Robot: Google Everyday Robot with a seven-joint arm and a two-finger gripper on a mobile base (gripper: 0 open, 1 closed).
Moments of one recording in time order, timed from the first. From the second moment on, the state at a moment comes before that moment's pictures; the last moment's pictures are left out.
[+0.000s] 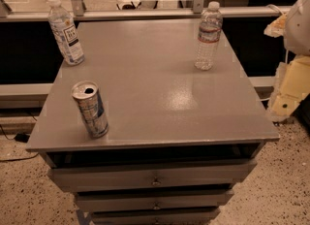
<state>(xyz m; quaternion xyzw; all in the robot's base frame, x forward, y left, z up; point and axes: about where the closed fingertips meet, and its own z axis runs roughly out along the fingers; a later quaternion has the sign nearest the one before) 0.438 -0.217 0.976 -0.60 0.78 -0.03 0.16</state>
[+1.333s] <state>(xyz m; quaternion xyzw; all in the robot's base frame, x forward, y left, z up) 0.563 -0.184 0.942 -0.59 0.76 -0.02 0.27</state>
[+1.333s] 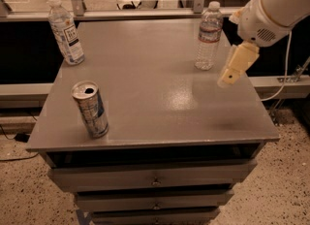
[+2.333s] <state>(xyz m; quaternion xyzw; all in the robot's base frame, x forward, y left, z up) 0.651 -0.195 0.930 -0.51 0.79 -0.02 0.34</state>
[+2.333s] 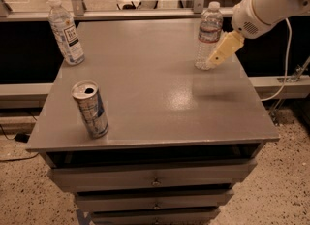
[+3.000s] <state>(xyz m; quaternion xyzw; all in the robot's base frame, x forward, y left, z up) 0.689 -0.184 0.925 -0.46 0.77 0.12 0.43</state>
